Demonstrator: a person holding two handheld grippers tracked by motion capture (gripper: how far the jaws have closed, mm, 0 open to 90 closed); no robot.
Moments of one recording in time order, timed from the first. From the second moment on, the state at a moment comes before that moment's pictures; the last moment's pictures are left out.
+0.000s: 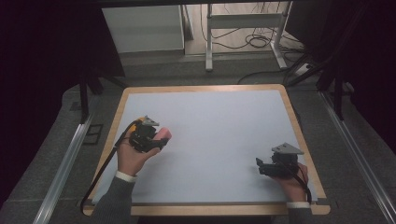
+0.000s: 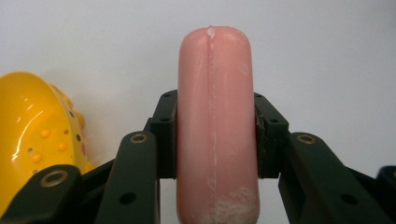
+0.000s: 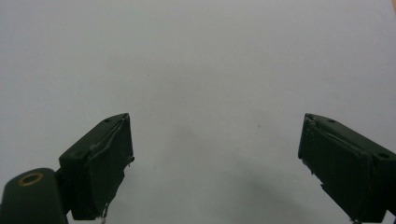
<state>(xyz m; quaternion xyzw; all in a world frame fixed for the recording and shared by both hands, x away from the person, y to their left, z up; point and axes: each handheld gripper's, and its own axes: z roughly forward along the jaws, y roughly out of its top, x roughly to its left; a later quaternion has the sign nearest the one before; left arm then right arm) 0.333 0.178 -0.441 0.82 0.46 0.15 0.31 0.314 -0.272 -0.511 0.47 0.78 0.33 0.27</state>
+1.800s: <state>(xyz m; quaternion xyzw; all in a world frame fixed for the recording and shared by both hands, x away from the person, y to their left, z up) 0.369 0.211 -0.433 0.79 0.50 0.15 0.31 0.315 -0.272 -0.512 0.46 0.78 0.32 0.27</state>
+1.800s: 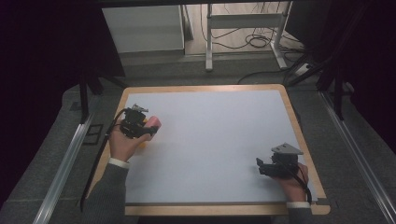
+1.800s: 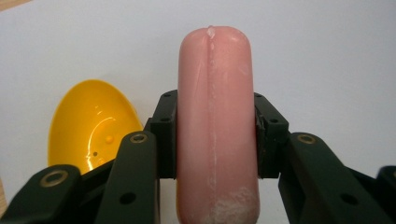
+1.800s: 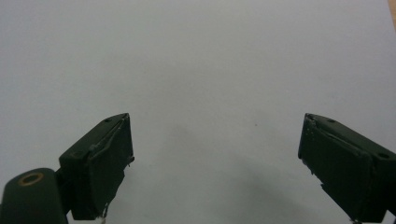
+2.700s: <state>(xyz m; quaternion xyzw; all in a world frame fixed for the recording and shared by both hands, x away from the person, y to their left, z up) 0.385 0.237 -0.441 0.78 0.54 0.16 0.29 0.315 -0.273 -0.512 0.46 0.78 0.32 0.27</state>
